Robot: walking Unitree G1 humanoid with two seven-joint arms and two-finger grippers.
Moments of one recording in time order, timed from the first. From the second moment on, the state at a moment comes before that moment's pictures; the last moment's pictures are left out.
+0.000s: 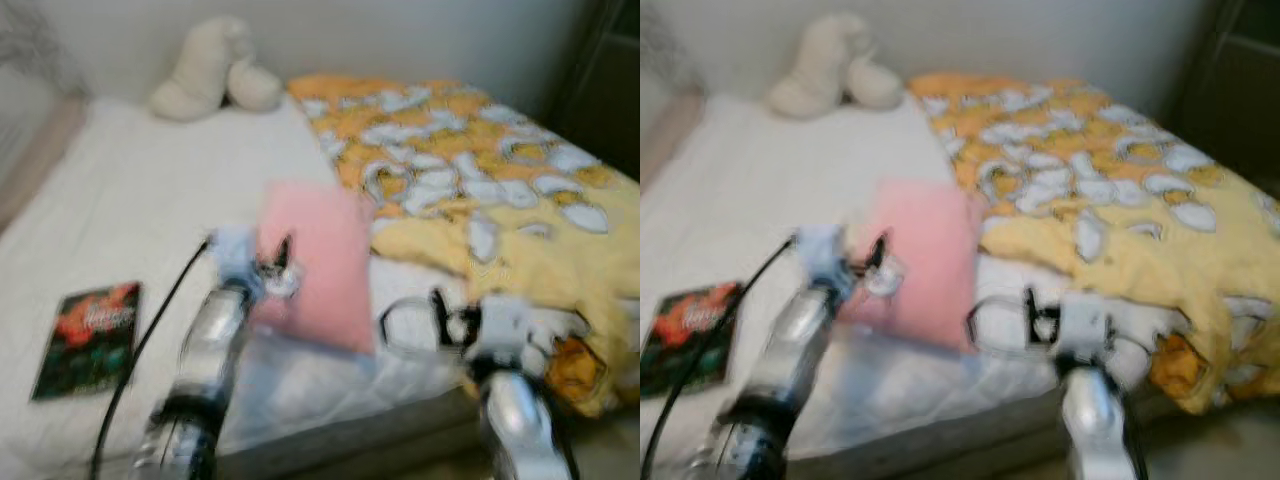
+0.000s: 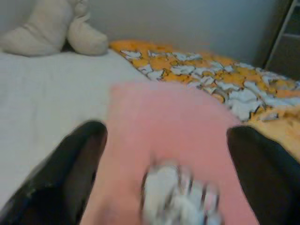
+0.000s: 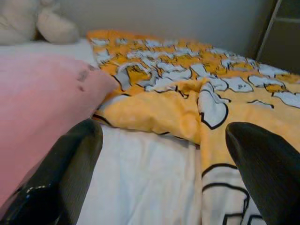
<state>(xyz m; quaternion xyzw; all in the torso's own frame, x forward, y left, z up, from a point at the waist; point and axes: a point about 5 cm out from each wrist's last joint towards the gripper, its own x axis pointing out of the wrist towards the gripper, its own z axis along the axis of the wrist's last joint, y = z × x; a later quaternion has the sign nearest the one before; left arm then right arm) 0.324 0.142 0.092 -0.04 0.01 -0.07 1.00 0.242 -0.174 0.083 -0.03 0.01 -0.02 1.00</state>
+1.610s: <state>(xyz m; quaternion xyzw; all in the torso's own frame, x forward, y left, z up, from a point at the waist) 0.389 0.200 0.153 0.09 0.12 -0.08 0.99 0.304 -0.151 0.081 0.15 0.11 0.11 0.98</state>
